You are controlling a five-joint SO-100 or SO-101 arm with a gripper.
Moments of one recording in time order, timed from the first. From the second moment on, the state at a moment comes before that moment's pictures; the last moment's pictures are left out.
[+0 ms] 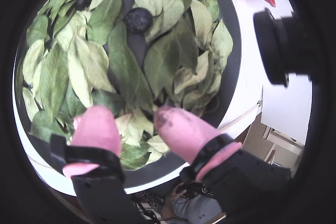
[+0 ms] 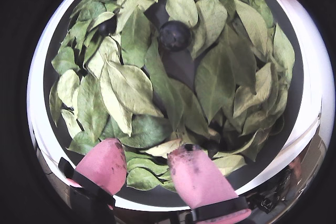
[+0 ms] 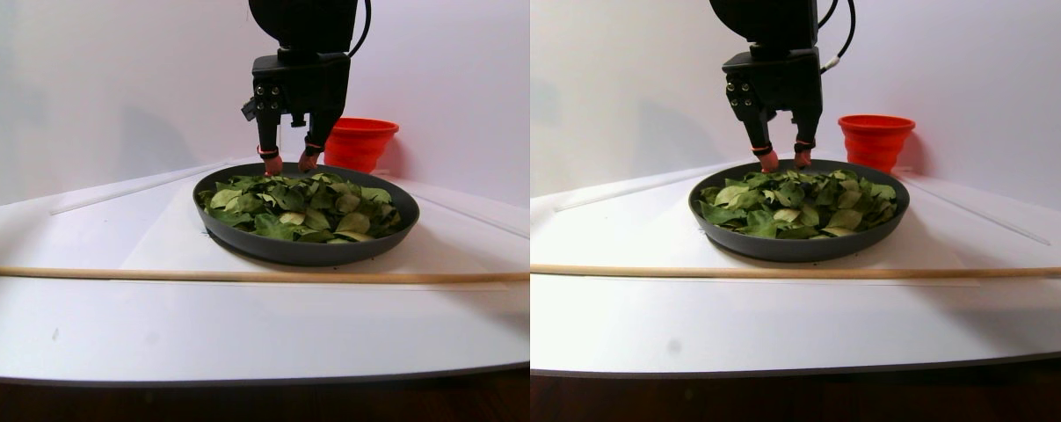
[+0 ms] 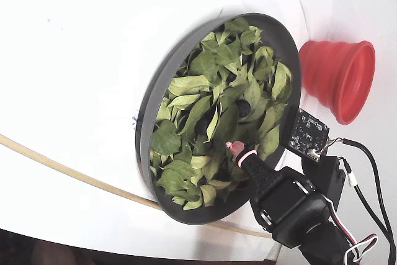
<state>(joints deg) 13.7 100.2 130.4 -1.9 -97.9</state>
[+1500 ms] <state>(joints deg) 14.7 91.1 120.9 -5.7 -100.3</state>
